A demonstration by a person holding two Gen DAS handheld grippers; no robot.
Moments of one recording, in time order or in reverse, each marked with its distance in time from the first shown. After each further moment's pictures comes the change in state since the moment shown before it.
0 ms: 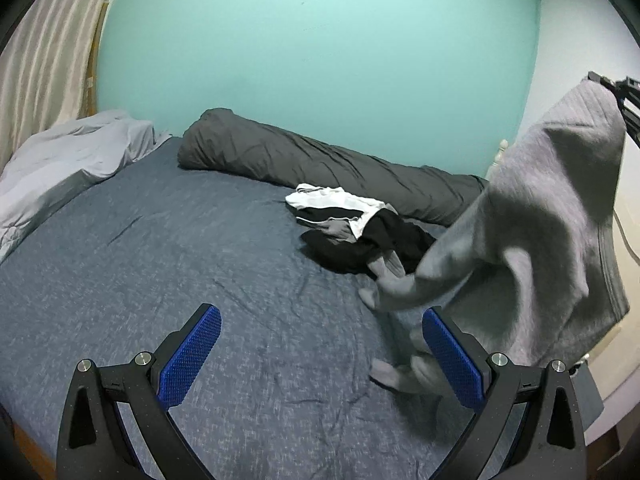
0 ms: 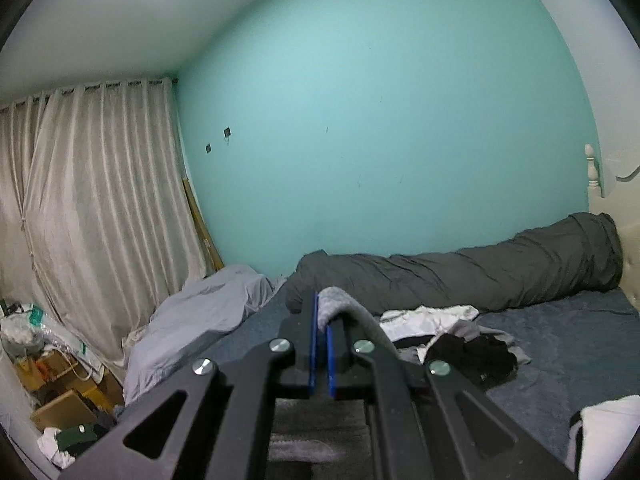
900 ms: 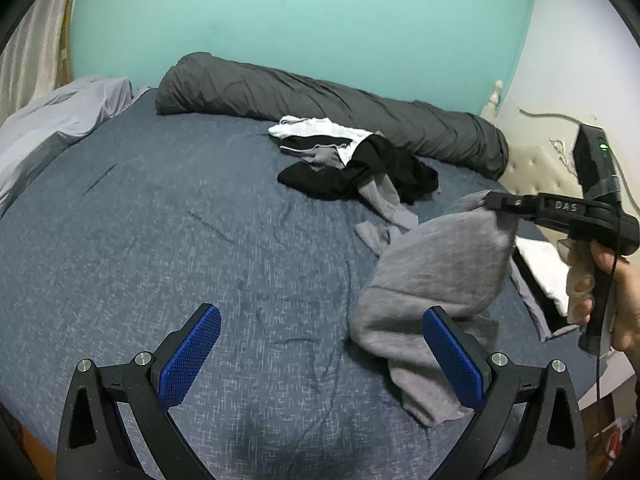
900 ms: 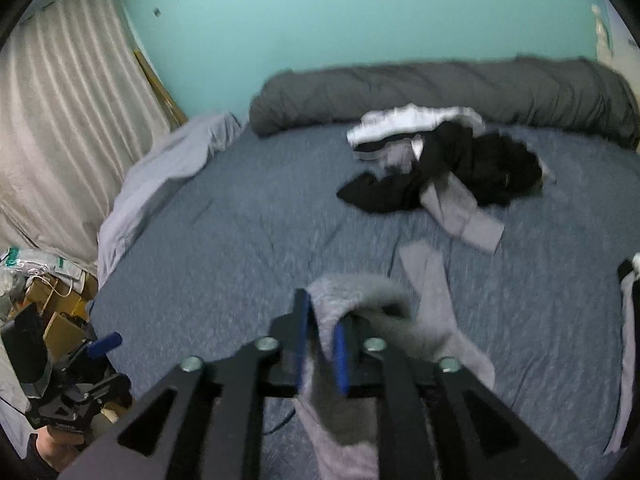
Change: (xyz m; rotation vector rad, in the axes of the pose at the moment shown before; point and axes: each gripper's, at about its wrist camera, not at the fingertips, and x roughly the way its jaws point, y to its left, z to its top) left arm 0.055 -0.017 -0.066 0.048 0.202 -0.021; right arm 0.138 -0.048 -0.258 0.080 0.548 -0.063
